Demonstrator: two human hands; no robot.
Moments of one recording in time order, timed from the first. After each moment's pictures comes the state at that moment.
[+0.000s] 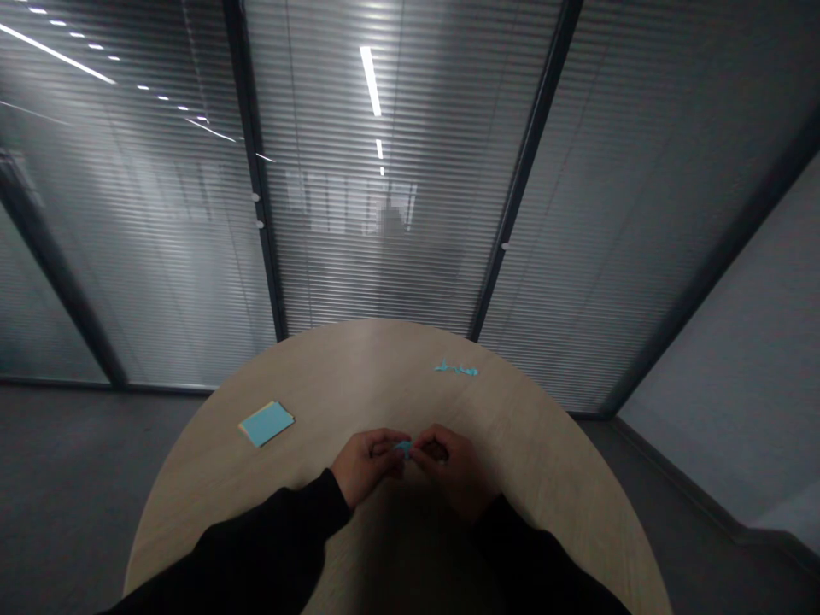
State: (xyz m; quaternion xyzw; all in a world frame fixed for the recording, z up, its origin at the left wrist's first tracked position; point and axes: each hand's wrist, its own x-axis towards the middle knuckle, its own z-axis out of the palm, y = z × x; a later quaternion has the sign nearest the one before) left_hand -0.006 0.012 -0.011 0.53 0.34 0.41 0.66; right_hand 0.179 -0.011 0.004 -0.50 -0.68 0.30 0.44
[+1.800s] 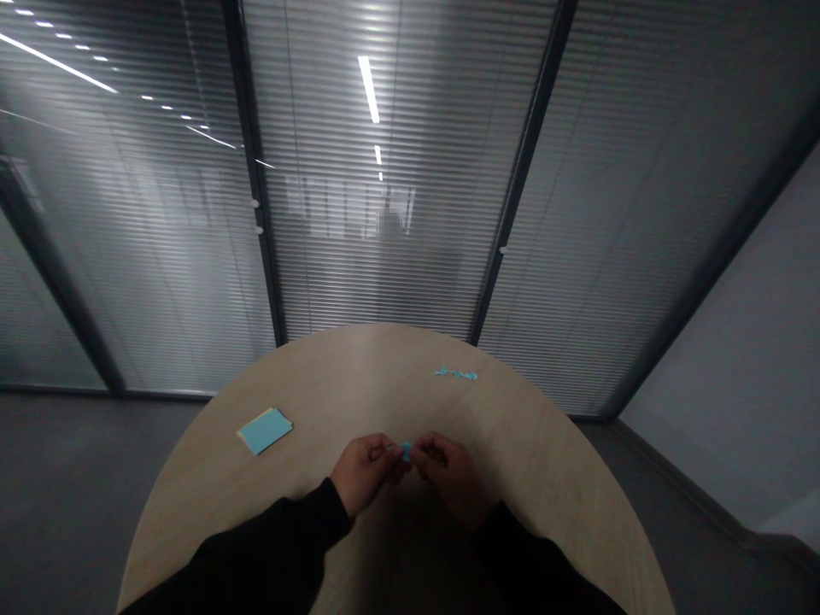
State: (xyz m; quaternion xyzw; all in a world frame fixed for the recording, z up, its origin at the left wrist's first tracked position) left_hand -0.002 0.008 -0.002 0.55 0.36 0.43 0.62; right_hand 0.173 -0.014 0.005 -0.50 -0.62 0.40 0.45
